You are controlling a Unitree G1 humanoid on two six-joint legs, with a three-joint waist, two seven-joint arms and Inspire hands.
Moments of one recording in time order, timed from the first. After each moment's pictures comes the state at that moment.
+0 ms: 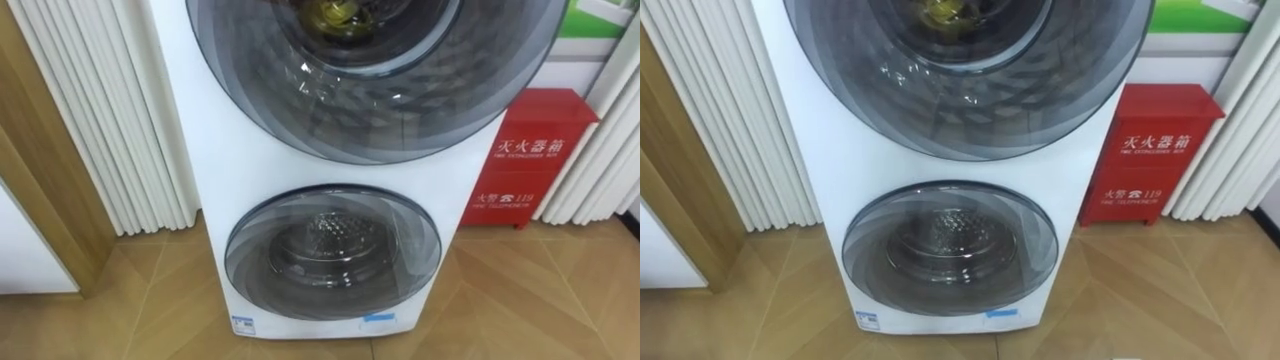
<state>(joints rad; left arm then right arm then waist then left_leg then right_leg) 0.21 0.18 0.09 1.13 0.08 0.04 0.09 0.06 -0.21 0.00 1.00 0.50 0.04 0.17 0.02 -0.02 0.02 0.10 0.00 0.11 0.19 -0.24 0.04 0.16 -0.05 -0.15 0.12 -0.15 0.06</state>
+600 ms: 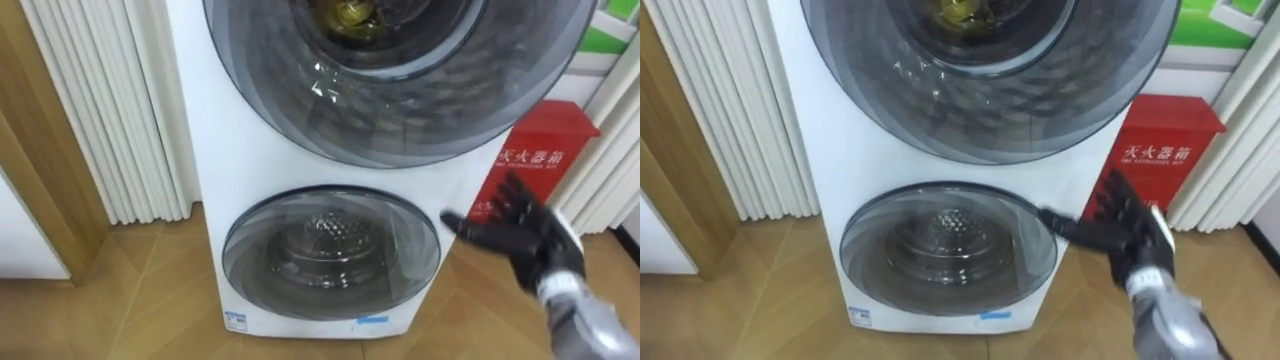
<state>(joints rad) 0.22 0.22 0.11 1.09 0.10 0.06 0.08 -0.29 -0.39 -0.07 0.41 0.55 0.00 -0.03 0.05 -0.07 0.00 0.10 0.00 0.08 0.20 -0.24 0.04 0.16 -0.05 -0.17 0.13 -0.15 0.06</state>
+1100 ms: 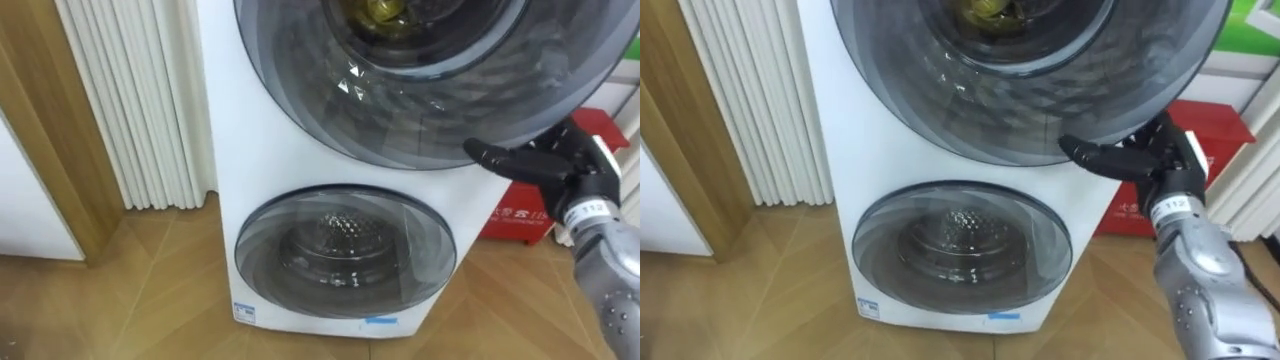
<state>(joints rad) 0.24 0.23 0.12 1.07 0.20 0.12 0.06 -0.43 -0.49 -0.07 0.36 0.54 0.07 -0.10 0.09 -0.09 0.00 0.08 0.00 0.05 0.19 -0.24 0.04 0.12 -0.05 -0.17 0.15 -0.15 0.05</state>
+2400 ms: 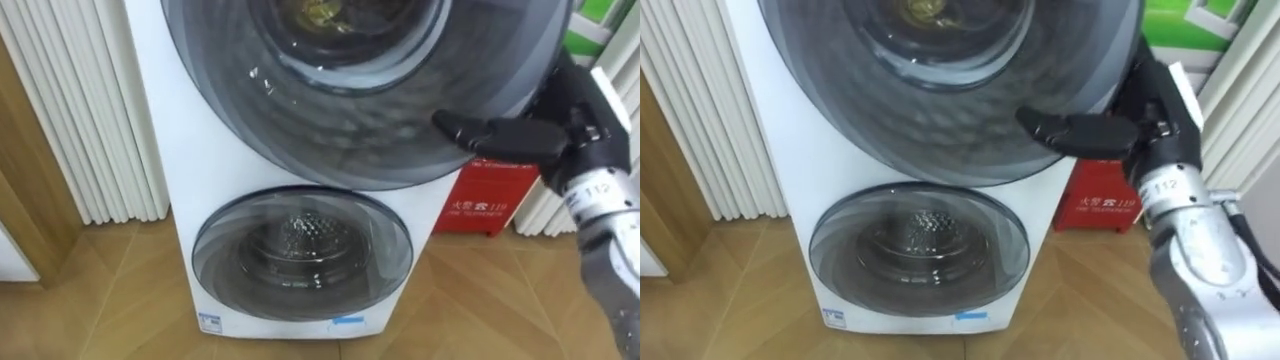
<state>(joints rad) 0.21 0.26 0.03 1.09 0.22 0.14 0.08 -0.22 -0.50 0.00 -0.15 0.43 0.05 -0.07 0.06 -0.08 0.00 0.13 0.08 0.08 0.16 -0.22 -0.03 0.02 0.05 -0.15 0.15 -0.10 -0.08</state>
